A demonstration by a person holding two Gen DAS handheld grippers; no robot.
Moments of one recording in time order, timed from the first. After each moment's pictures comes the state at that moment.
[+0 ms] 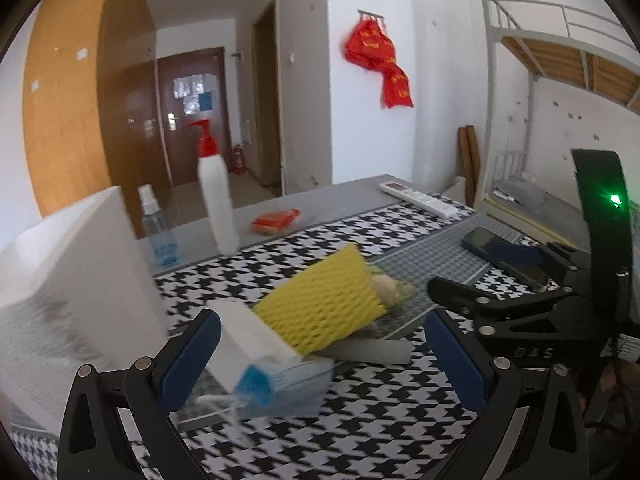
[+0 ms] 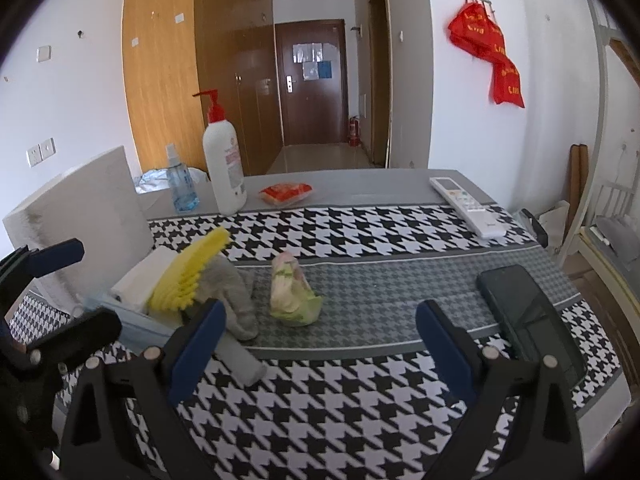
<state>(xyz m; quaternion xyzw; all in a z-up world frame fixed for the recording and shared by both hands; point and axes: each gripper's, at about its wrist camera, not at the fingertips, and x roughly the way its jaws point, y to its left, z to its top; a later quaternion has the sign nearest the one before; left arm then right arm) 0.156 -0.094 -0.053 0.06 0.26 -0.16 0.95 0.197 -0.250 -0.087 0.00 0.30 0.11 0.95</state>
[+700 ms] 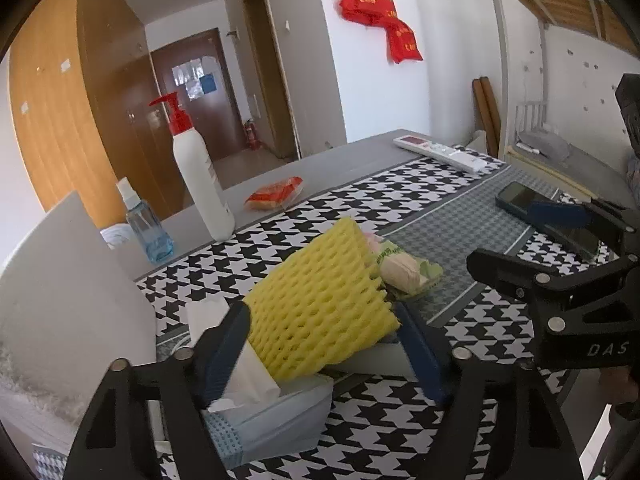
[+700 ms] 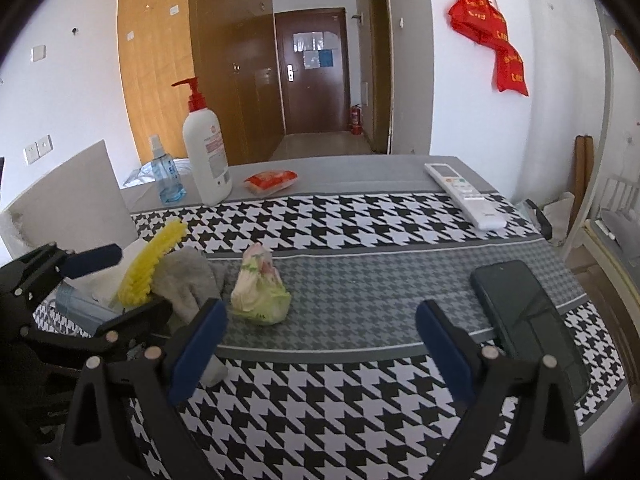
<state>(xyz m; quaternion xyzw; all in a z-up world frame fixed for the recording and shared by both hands) 0.198 -0.123 -0.082 0.13 0.31 -0.11 0.94 0.217 -0.268 -0.096 0.00 0.31 0.13 0.94</state>
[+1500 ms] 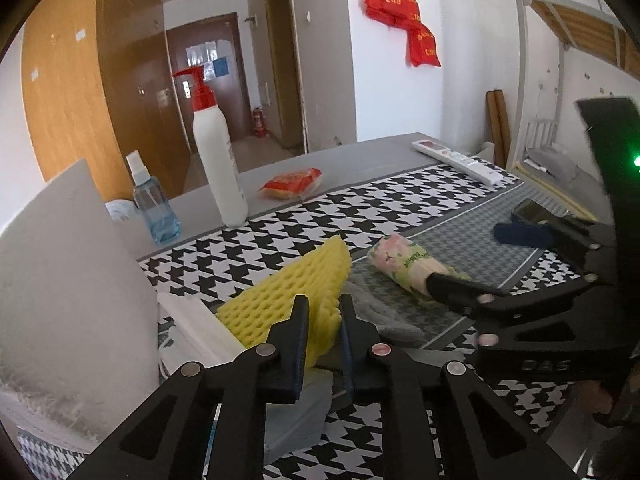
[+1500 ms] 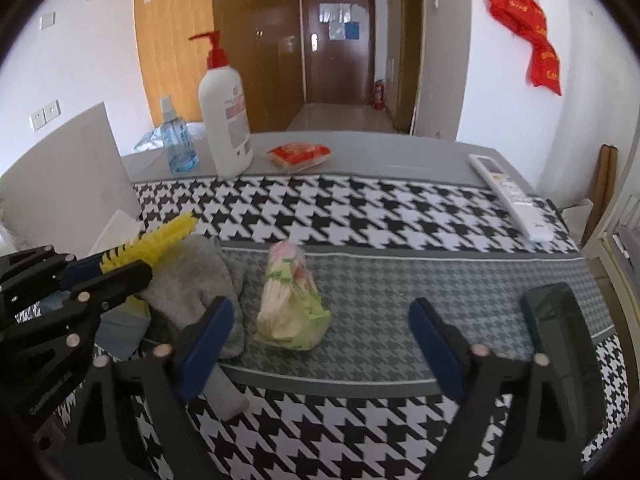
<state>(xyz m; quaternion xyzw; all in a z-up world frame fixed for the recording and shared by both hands) 0.209 -0.105 -0.081 0.08 0.33 -0.10 0.94 0.259 -0.226 -0.111 -0.04 0.37 0.16 0.91</state>
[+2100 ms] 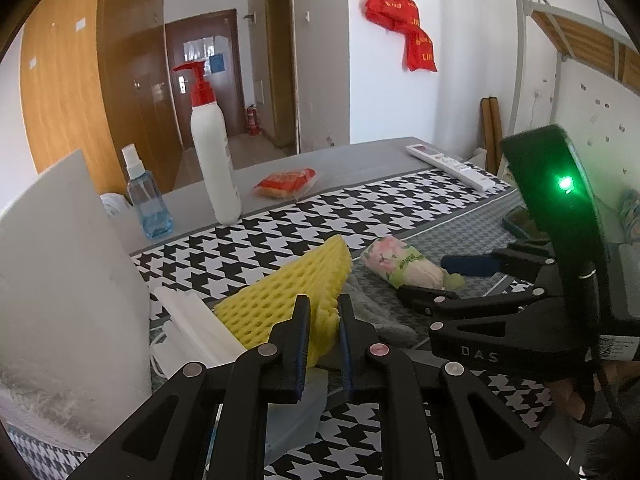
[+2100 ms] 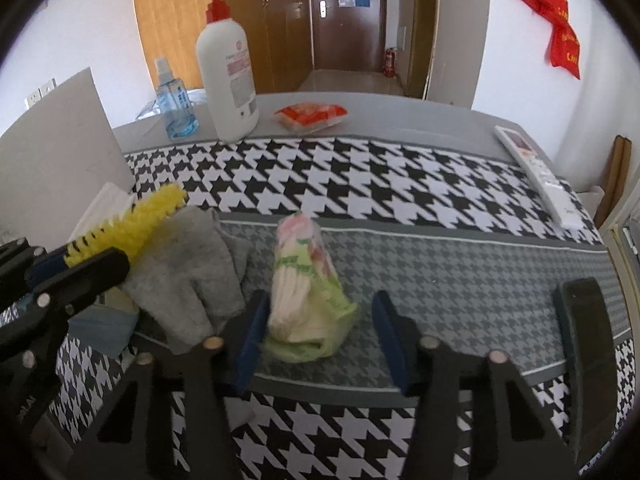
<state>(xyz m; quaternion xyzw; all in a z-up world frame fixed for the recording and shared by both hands) 0.209 -0.099 -0.080 0.06 0.33 -0.12 0.93 0.282 -0.211 -0.131 -0.05 0.43 0.16 0.89</state>
